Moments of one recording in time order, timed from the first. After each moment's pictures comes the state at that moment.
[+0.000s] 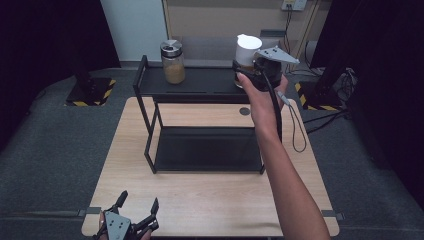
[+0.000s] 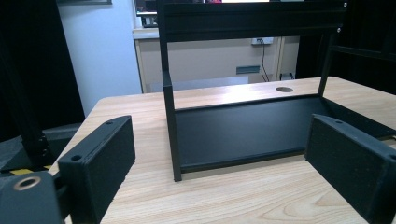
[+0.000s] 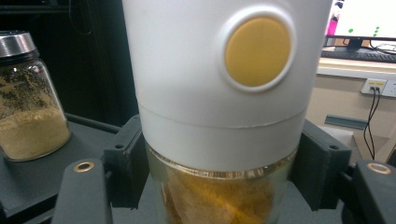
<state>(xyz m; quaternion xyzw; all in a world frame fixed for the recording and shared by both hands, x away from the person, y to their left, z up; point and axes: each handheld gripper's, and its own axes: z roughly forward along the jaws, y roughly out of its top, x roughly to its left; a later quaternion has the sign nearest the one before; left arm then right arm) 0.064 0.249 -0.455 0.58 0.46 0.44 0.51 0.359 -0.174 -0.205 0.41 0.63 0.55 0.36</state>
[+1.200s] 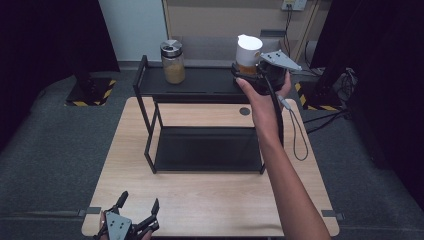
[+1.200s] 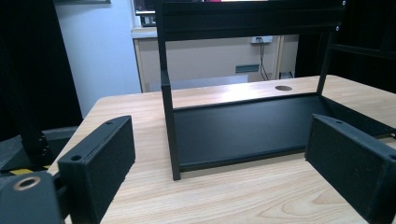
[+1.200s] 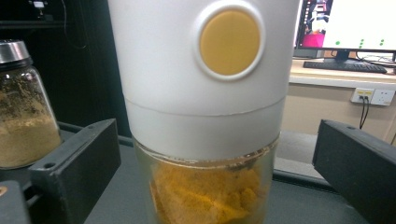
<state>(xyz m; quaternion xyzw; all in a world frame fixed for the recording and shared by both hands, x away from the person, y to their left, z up) 0.063 0.249 -0.454 0.58 0.46 0.44 0.51 0.353 -0.175 -0.220 0.41 0.61 0.57 0.38</state>
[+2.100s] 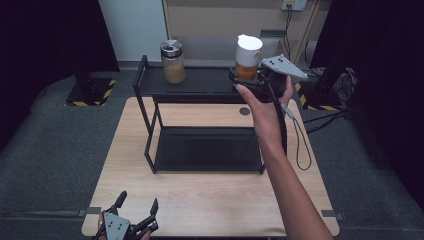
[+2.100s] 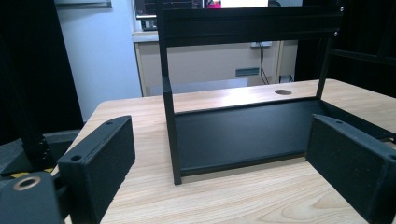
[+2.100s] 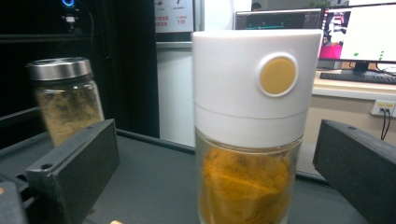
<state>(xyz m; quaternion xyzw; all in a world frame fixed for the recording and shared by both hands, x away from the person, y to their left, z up) 0.060 0.250 -0.452 0.58 0.45 0.44 0.52 0.322 -0.180 -0.218 0.38 0.61 0.59 0.37</state>
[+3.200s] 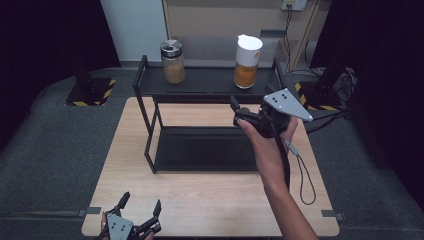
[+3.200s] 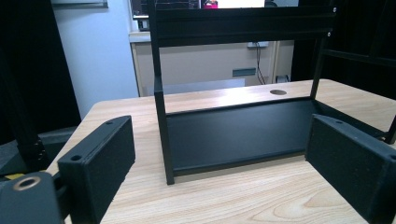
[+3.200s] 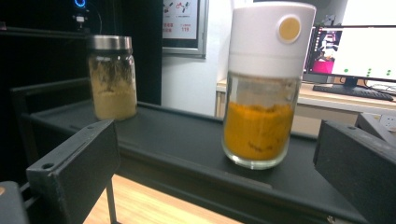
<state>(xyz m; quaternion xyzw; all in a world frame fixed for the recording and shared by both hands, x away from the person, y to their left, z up) 0.059 0.245 -0.453 0.58 0.45 0.44 0.52 0.253 -0.183 -0.259 0.35 0.60 0.59 0.40</state>
